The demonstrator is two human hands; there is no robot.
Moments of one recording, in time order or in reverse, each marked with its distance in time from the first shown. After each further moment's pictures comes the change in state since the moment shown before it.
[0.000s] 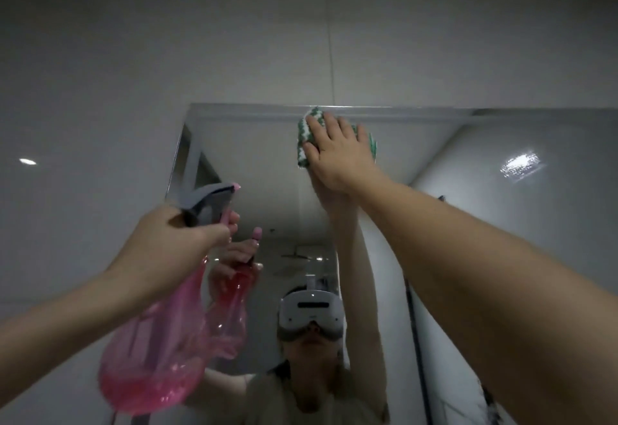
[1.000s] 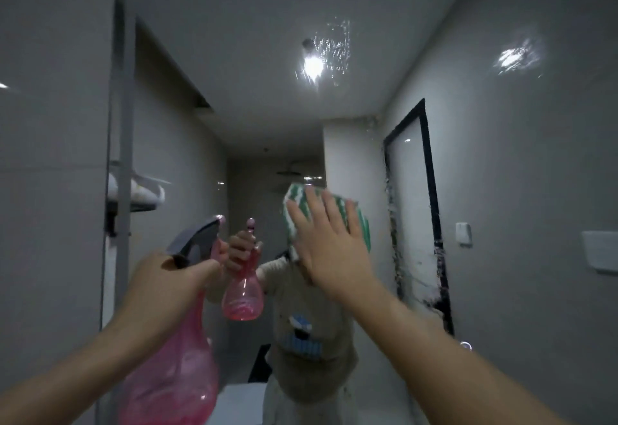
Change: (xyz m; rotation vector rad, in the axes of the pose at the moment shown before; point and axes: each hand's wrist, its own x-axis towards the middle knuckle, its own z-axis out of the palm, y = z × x) left_hand -0.195 -0.028 0.086 0.057 -0.039 -0.290; right_hand -0.346 0.024 0.052 0.020 -0.076 -0.108
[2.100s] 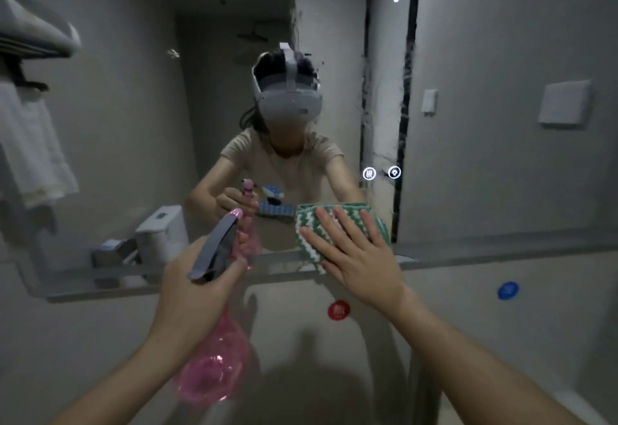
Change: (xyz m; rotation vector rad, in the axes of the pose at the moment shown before) left_hand -0.164 -0.094 0.128 -0.029 -0.107 -0.131; right_hand -0.287 0.056 0.048 -0.103 -0.059 -0.279
